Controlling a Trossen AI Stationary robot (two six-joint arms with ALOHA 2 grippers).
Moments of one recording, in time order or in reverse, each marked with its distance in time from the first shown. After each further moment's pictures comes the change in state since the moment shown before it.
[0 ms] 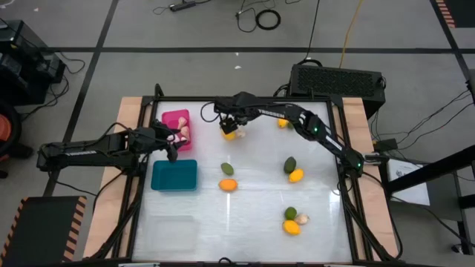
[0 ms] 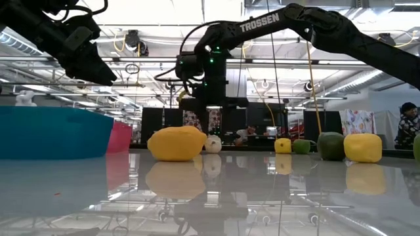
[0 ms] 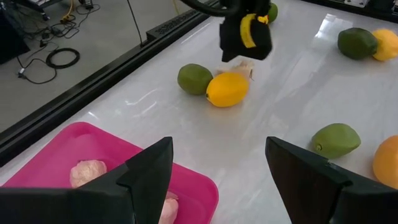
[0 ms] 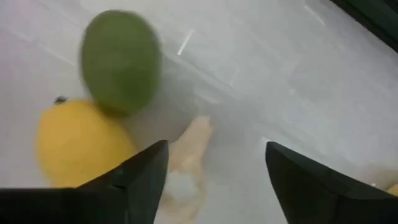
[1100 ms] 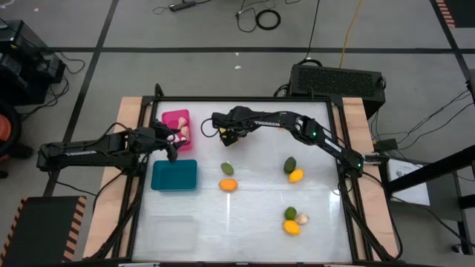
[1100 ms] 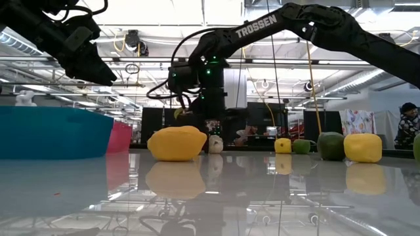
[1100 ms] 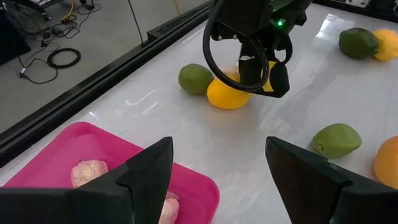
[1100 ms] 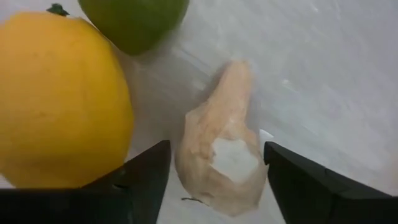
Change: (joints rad) left arm 0.000 0.000 0.000 -0.001 -0.003 0.000; right arm 0.070 0.011 -0.144 0.078 0.015 0.083
